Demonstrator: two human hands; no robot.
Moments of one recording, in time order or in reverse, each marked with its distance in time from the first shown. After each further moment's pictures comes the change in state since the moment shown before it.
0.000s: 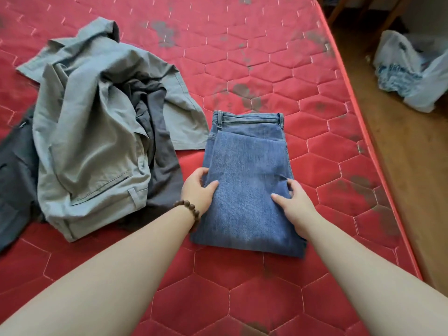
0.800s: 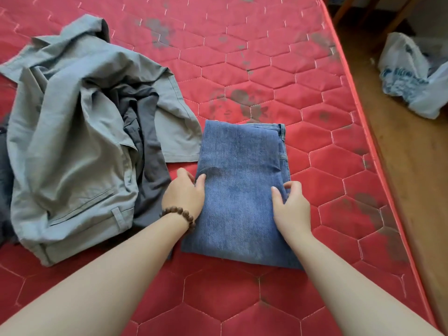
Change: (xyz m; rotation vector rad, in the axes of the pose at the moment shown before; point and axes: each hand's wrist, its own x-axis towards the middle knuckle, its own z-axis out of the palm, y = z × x) left_hand 0.036 0.016 -0.001 0.441 0.184 -0.079; right_hand 0.023 -0.026 0.013 -0.348 0.272 -0.153
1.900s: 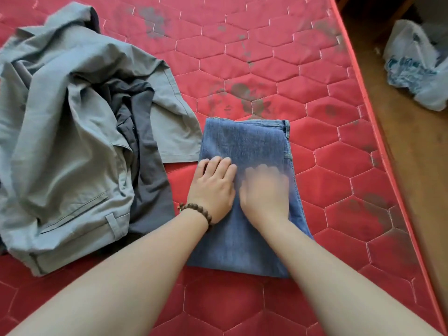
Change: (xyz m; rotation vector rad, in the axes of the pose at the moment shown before) left_hand 0.016 0.011 0.042 0.476 0.114 0.815; right_hand 0.017 -0.027 0.054 -0.691 0.175 -0.579
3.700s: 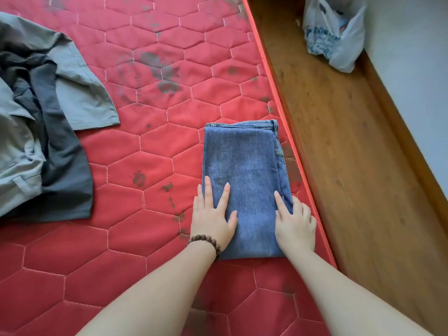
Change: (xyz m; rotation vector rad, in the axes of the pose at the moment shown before) left_hand -0.120 0.235 0.011 -0.280 -0.437 -0.178; right_hand -0.243 0.215 -0.058 -0.038 -0.238 0.487
